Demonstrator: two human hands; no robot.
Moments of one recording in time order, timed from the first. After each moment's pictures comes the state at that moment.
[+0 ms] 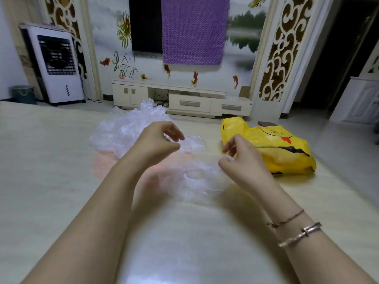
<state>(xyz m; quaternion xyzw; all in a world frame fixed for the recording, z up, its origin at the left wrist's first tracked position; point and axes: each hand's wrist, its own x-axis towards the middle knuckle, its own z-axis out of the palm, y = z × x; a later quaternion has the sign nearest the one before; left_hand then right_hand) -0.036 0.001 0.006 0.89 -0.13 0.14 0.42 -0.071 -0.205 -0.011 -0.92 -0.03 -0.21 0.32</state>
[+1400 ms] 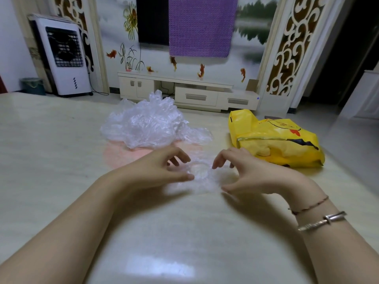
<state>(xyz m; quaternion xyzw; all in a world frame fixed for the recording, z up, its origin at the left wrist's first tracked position) -0.064 0.030 -0.039 0.90 -0.24 -0.02 0.36 -0.084 -0.219 -0.009 -0.96 -0.23 0.05 0.17</state>
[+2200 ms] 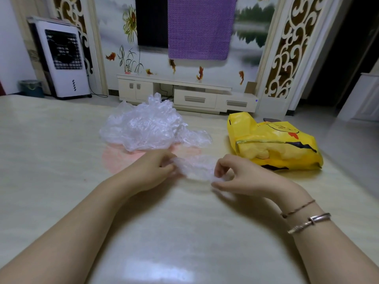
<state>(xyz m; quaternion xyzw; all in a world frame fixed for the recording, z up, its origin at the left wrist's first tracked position) -0.055 0.031 -0.046 0.92 -0.20 0.06 0.34 -0.078 -0.214 -0.022 -0.95 -0.21 0.01 0.21</state>
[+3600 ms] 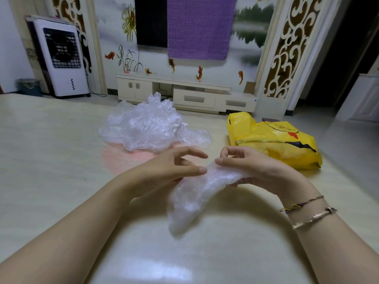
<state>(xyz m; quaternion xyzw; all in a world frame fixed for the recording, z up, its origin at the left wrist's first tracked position) -0.080 0.007 -0.025 0.76 -0.22 -0.15 0.59 -0.084 -0.213 0.001 -0.79 -0.12 0.17 0.58</state>
